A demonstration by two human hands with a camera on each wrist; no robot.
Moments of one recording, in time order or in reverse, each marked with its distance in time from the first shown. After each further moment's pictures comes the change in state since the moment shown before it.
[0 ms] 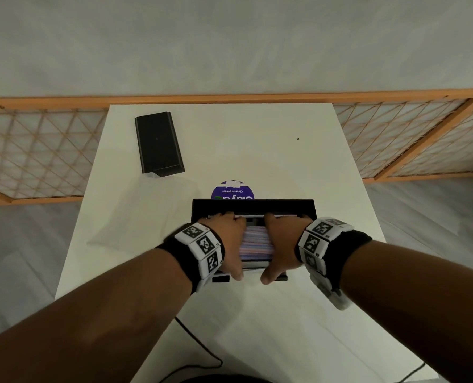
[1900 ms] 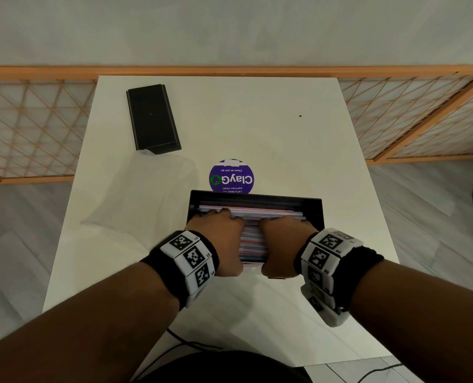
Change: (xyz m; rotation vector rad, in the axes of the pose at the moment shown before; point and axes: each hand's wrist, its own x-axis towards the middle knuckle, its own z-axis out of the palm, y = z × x) left_hand -0.025 0.009 0.029 -0.057 0.099 0.001; right_hand -0.011 -0.019 0.031 0.093 0.065 -0.014
